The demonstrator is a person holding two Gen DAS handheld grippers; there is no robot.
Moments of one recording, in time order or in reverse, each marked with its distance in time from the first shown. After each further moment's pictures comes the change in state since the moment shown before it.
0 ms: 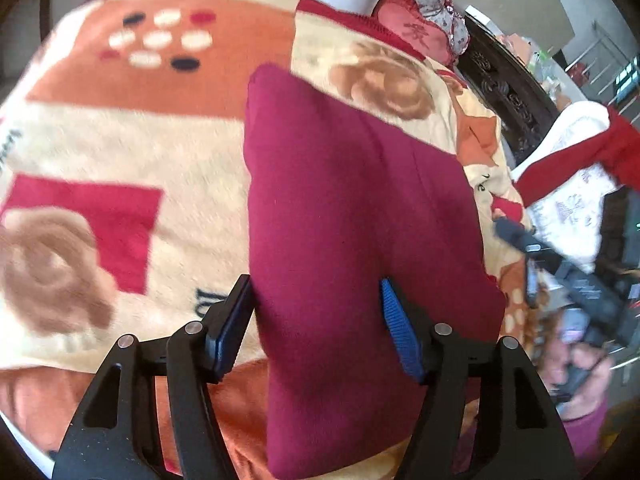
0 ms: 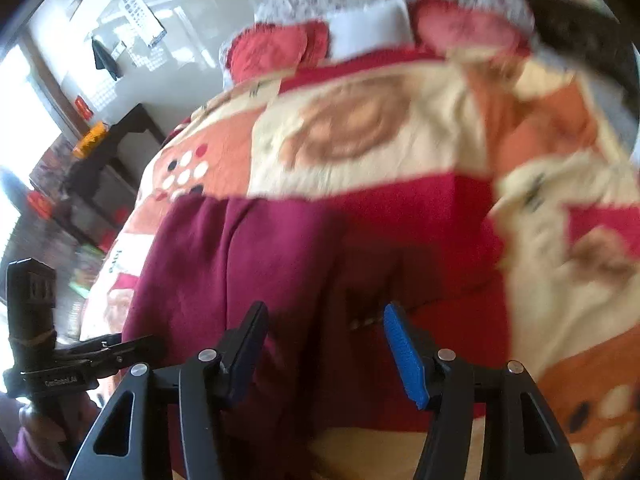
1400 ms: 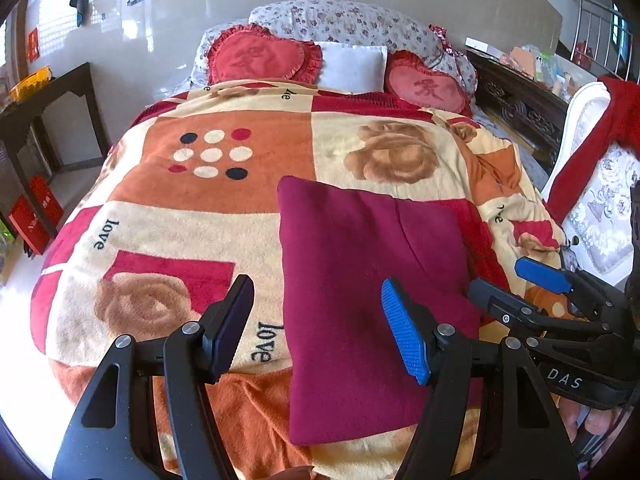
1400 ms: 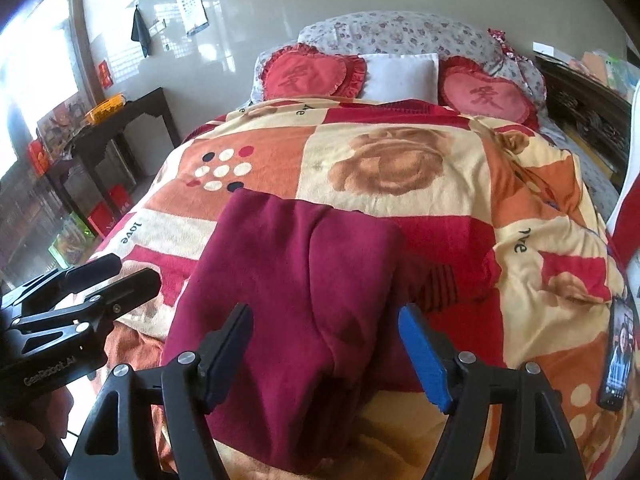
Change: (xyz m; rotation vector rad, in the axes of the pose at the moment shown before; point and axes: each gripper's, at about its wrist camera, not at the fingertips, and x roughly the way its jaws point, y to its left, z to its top) left arm -0.070 -0.049 -0.026 0.128 -0.290 0.262; right arm -0.031 0.081 -0.027 -0.168 -0.089 -0.099
